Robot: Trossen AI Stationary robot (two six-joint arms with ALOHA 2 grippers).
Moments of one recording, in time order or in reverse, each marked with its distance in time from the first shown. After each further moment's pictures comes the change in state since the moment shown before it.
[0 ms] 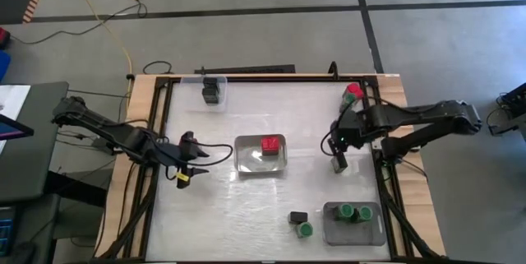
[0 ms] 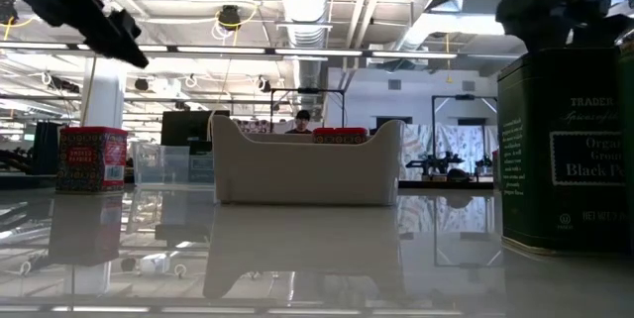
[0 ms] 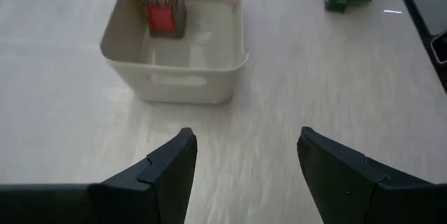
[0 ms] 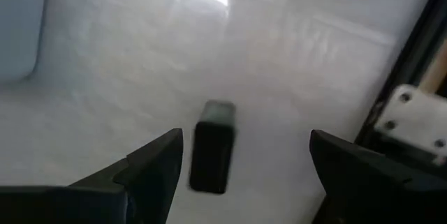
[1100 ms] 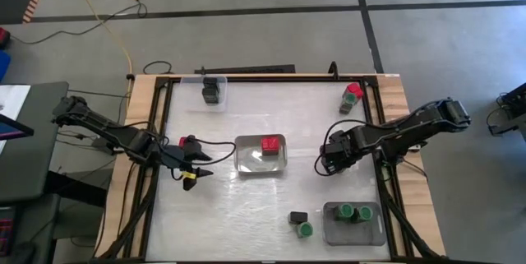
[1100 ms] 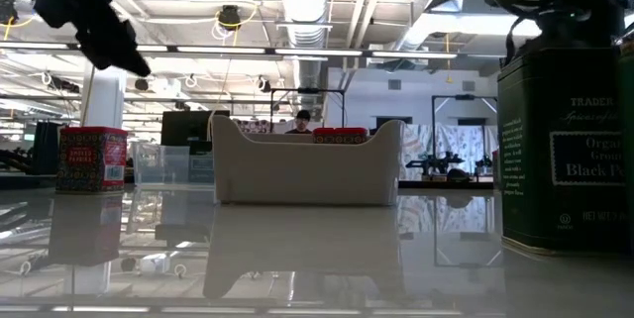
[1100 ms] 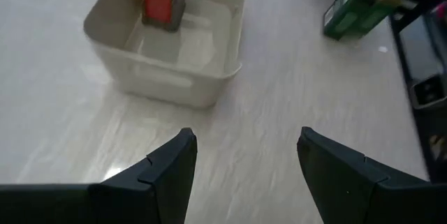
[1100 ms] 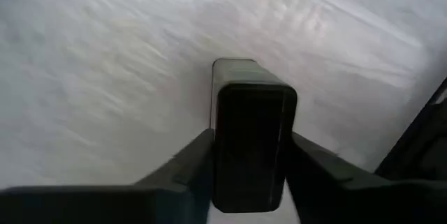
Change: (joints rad) left arm 0.000 0.062 -0.004 0.088 0.012 -0.198; right arm 0.134 0.152 -0.167 0.210 -0.093 0.046
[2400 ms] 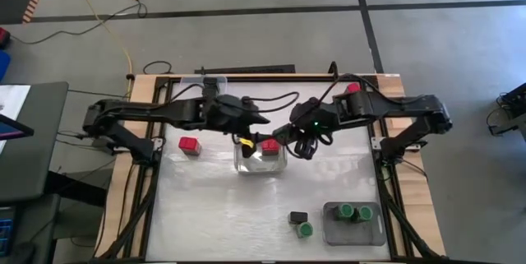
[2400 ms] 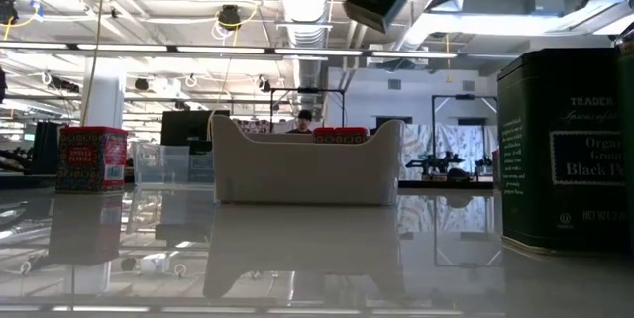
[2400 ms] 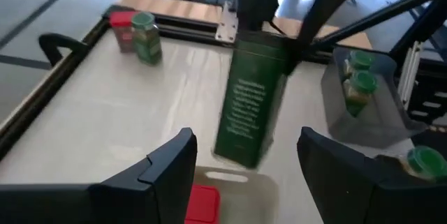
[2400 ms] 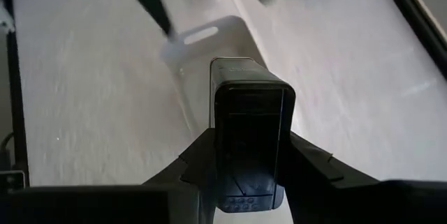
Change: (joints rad) left arm 0.414 0.654 0.789 0.073 0.236 0.427; right arm -0.113 0.210 0.817 0.067 0.129 -0.948
